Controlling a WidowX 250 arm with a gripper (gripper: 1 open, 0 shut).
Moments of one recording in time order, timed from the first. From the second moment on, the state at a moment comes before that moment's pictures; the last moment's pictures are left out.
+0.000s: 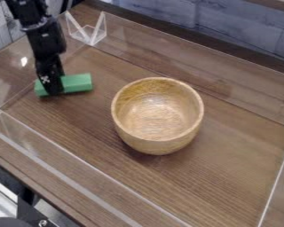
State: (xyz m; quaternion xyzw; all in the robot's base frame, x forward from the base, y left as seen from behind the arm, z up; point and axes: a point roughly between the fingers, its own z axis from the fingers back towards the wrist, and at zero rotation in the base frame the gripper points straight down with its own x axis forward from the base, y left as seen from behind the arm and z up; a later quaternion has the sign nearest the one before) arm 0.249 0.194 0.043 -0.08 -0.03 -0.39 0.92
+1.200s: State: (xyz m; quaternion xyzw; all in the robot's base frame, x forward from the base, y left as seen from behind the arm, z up) arm 0.271 0.054 0.070 -0.09 -0.05 -0.35 0.93
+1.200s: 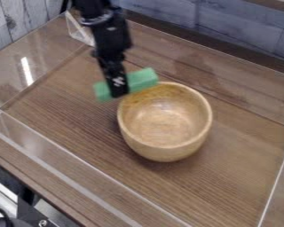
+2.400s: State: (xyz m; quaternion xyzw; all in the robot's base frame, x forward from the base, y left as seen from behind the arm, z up) arm 0.262 0.036 0.076 -0.11 -0.02 -0.40 0.91
